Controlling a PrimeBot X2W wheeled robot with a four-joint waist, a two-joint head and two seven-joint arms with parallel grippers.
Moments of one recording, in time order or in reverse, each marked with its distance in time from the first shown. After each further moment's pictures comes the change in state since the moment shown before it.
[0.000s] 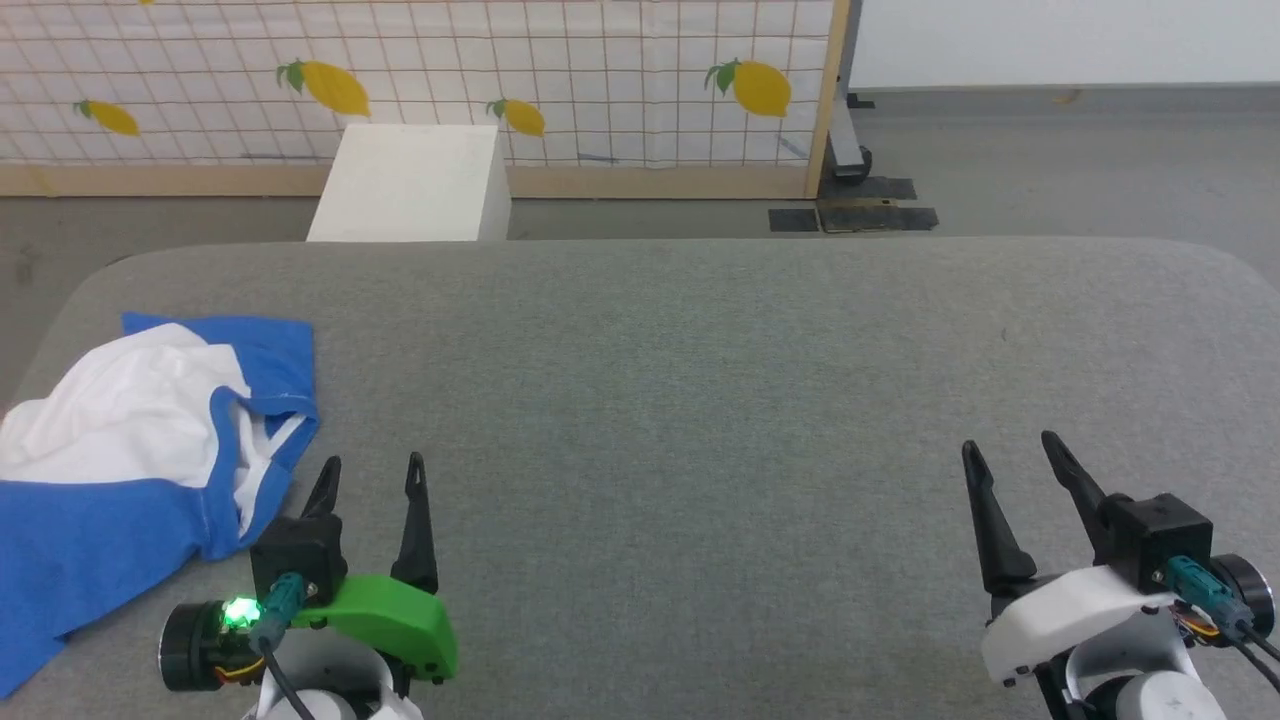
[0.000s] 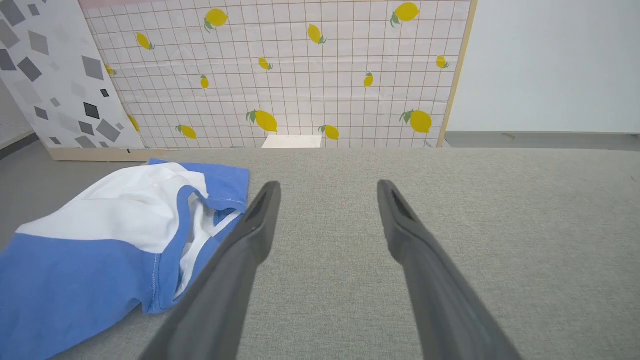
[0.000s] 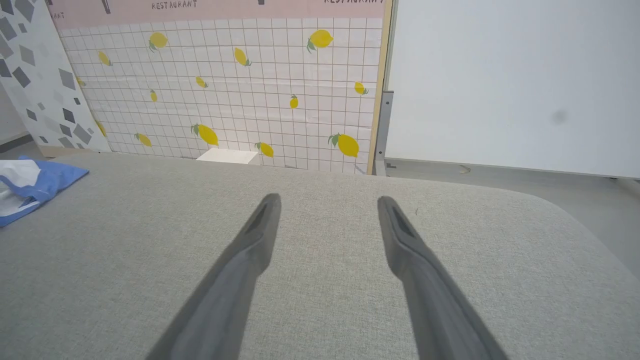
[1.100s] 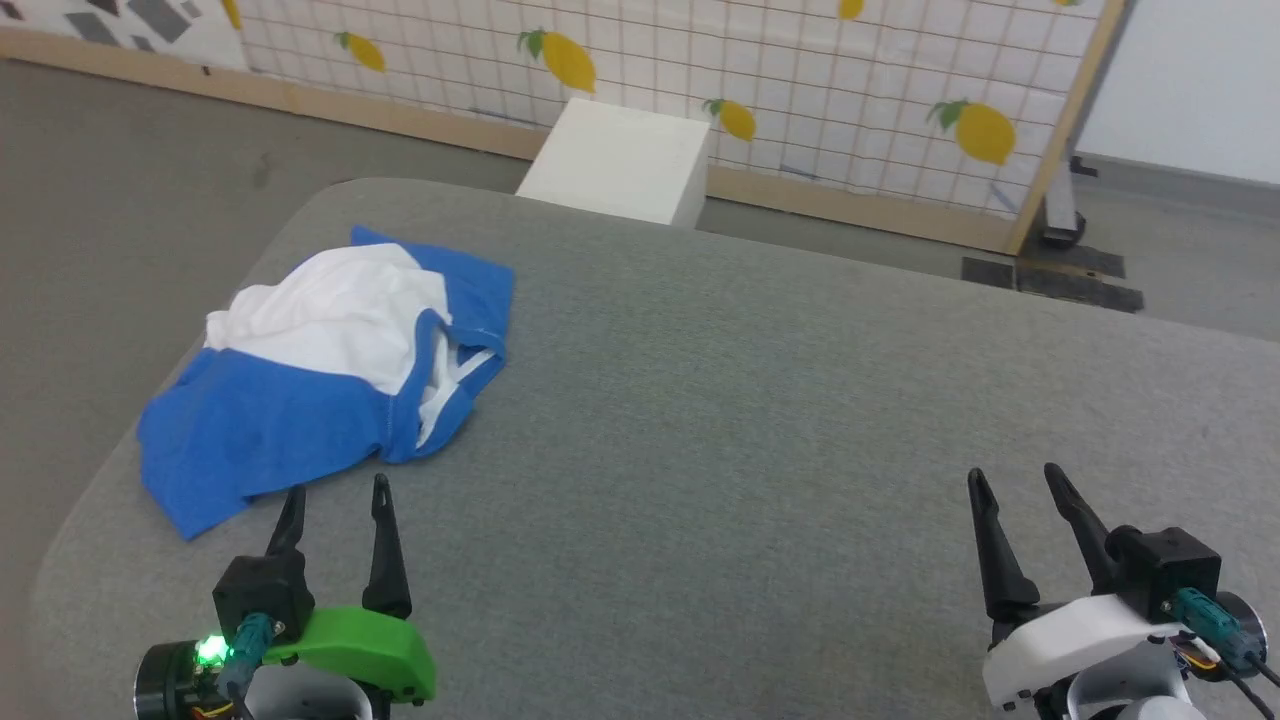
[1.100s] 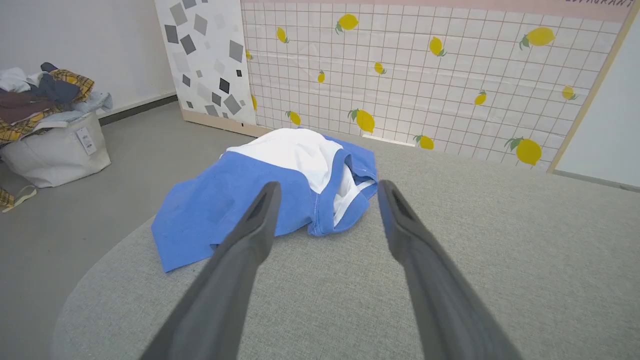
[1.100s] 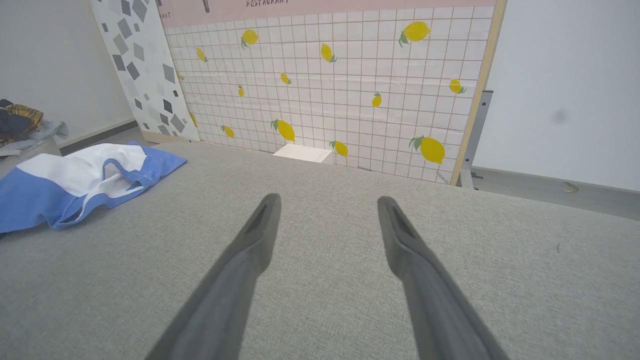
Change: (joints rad) left arm 0.048 0.020 0.010 -0.003 -0.059 0.049 -0.070; right arm 0.028 0.000 -0.006 0.063 0.057 0.000 -0.068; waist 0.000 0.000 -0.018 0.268
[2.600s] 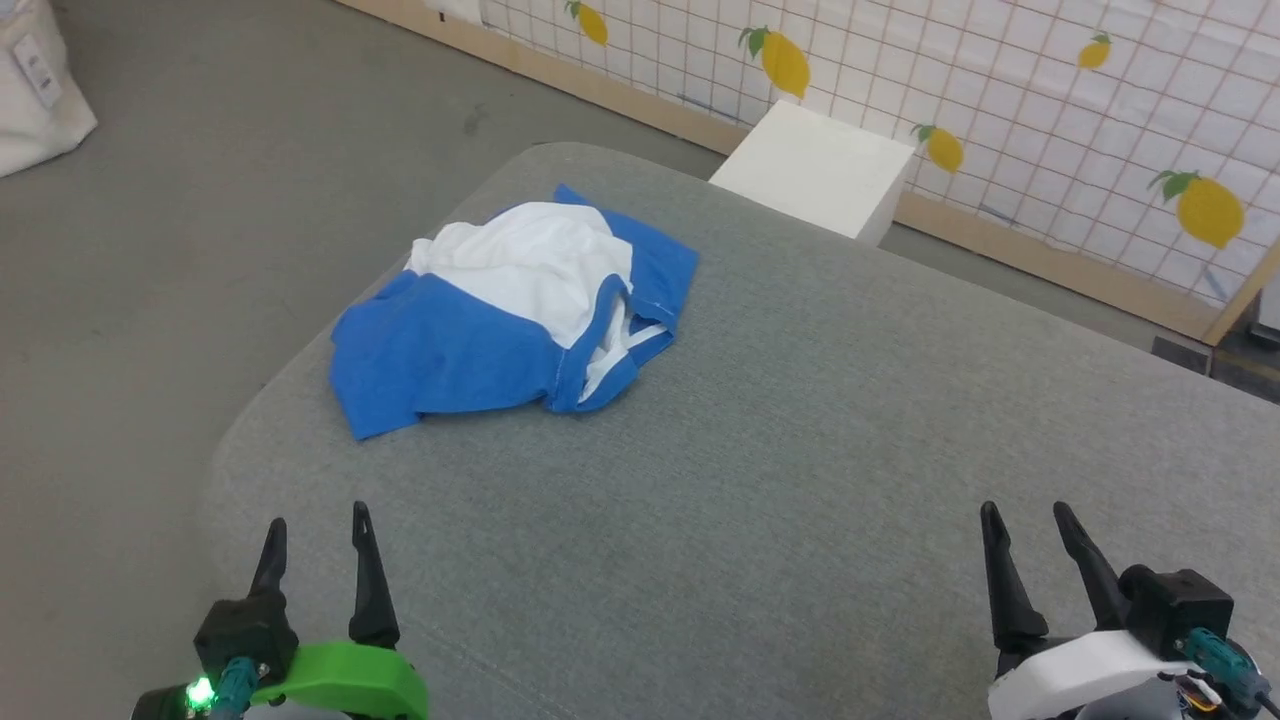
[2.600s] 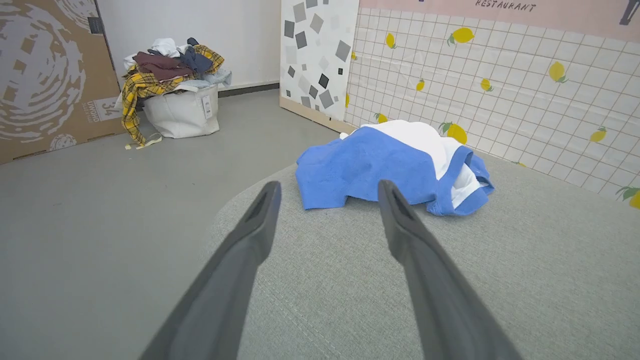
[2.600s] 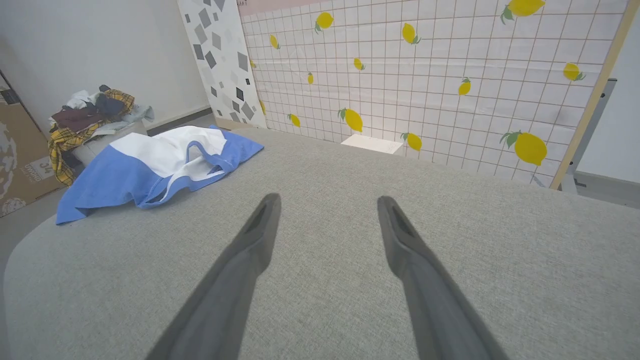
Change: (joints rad) left arm 0.041 0.030 -0.034 0.026 -0.095 0.076 -0.095; right arm 0.020 0.000 -0.014 0.097 0.063 0.000 -0.093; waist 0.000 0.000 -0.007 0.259
